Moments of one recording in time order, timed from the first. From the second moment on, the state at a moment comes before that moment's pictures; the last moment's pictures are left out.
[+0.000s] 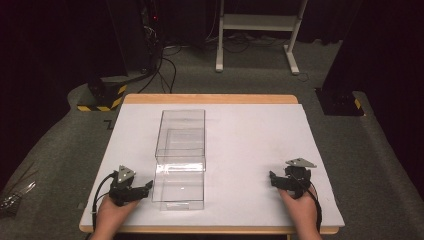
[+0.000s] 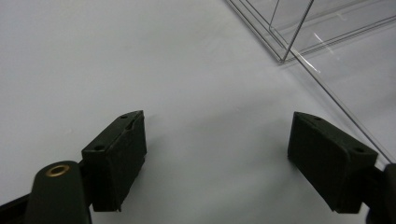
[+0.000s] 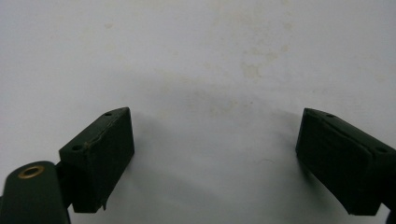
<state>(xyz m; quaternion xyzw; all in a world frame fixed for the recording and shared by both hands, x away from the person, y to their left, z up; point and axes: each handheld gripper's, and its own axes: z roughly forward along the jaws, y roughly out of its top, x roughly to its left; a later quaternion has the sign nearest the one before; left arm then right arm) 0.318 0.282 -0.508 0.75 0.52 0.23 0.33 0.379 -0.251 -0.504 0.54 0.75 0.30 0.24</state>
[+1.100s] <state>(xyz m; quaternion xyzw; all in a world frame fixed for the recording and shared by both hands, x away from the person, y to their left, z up) 0.295 0.296 -0.468 0.74 0.48 0.24 0.41 0.379 -0.251 -0.504 0.55 0.75 0.30 0.23</state>
